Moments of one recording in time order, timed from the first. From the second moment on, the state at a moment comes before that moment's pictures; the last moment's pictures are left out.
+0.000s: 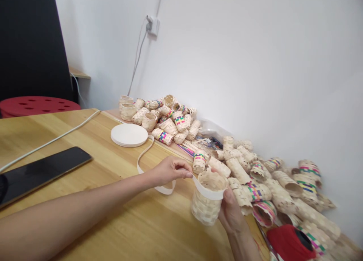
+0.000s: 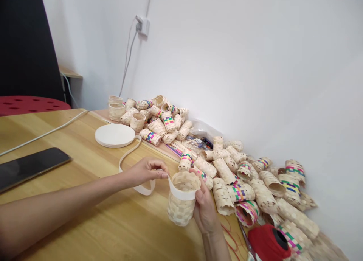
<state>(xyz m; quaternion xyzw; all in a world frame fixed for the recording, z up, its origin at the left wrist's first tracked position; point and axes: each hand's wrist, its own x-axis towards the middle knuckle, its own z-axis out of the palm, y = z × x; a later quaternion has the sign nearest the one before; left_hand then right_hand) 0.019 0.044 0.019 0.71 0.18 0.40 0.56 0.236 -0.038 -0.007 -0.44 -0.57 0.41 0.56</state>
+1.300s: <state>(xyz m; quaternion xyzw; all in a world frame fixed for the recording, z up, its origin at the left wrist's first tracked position) 0.017 0.037 0.017 0.86 0.18 0.39 0.27 0.191 -0.050 0.010 -0.38 -0.52 0.61 0.47</state>
